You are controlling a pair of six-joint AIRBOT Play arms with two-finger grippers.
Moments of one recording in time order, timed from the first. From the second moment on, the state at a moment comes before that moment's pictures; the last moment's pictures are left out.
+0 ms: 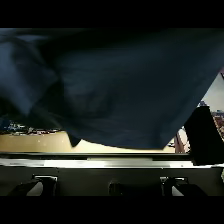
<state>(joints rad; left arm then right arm) 0.20 -0.96 1.93 1.44 -1.26 -1.83 0.01 -1.08 2.07 1.62 -1.27 -1.52</state>
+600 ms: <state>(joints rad) 0.16 -1.73 1.87 1.46 -1.10 -1.74 0.07 -1.86 2.05 1.76 -1.09 -1.50</state>
